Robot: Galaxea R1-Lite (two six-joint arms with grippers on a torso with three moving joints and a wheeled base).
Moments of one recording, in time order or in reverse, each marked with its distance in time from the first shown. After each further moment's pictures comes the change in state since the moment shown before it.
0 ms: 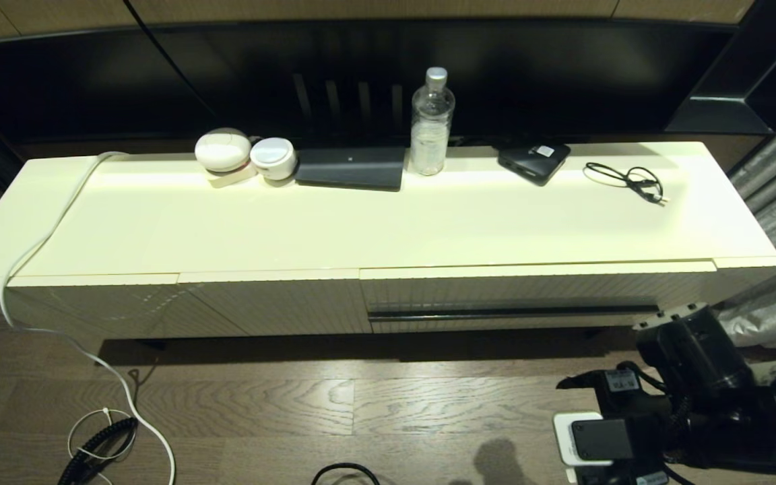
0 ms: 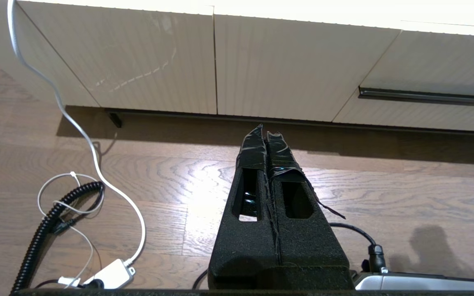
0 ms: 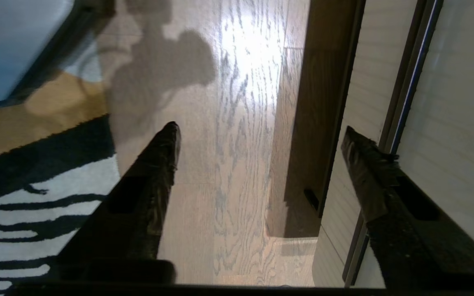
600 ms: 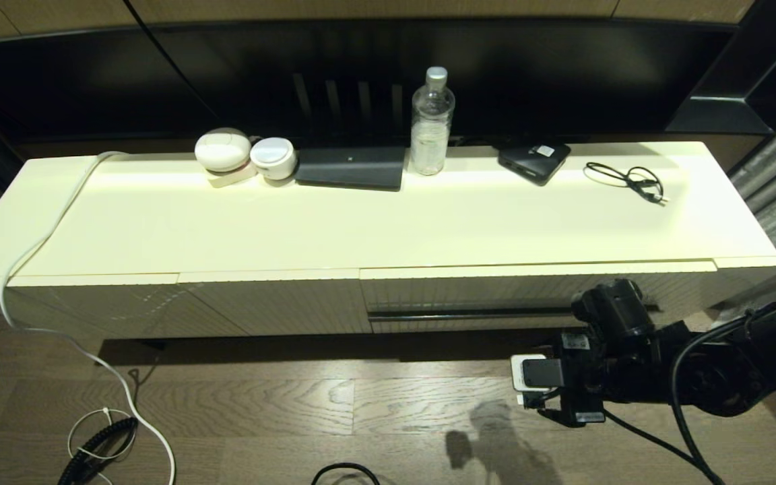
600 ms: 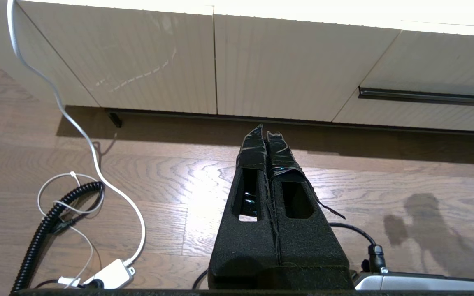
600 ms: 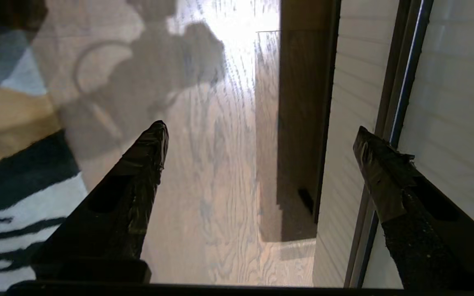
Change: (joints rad) left arm 0.000 0.000 0.000 0.000 0.000 0.000; right arm -0.105 0.307 -0.201 -0.123 0.000 0.004
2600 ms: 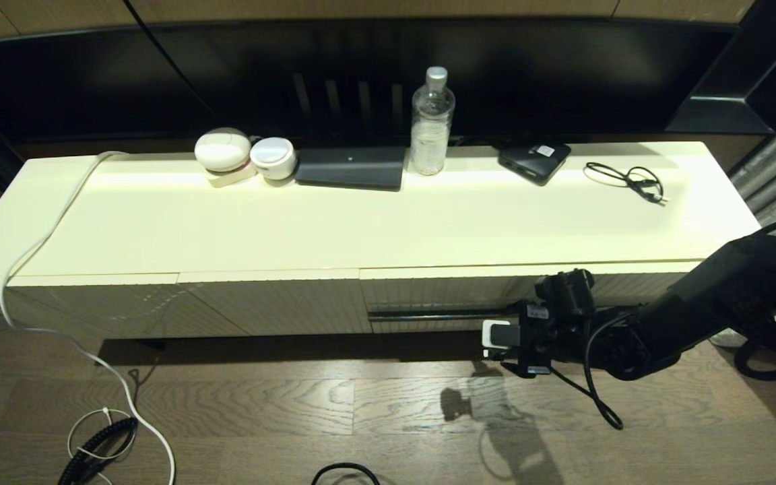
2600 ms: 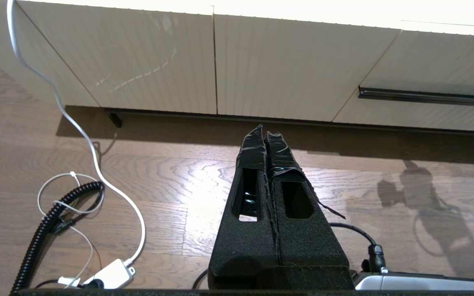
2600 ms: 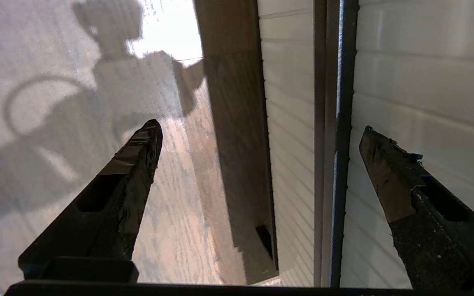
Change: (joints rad) left arm 0.000 0.000 0.000 0.000 0.000 0.000; right arm -0.063 0.321 -0.268 -0.230 0.027 -0.014
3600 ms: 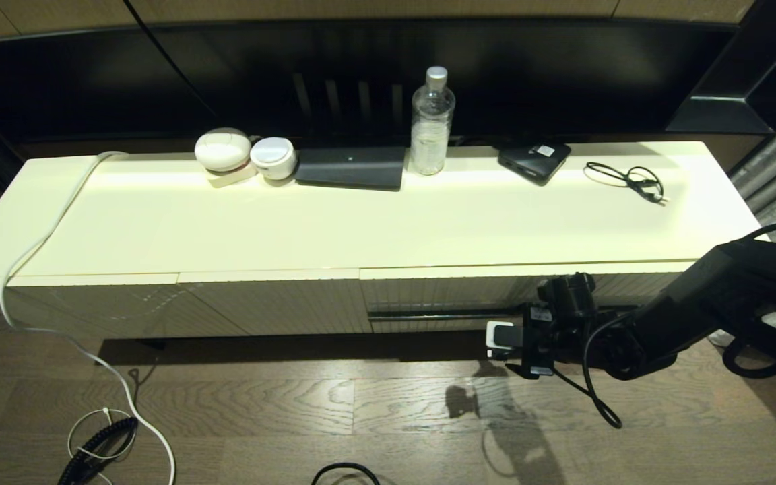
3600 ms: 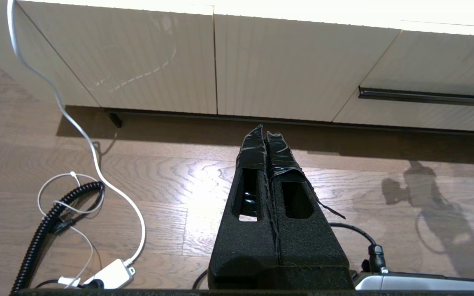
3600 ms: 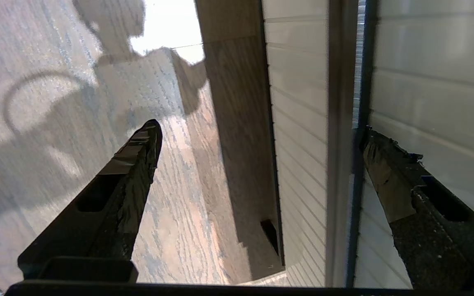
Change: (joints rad) left arm 0.000 0.000 0.000 0.000 0.000 0.000; right arm -0.027 0.039 -0.017 -0.008 -0.002 -0.001
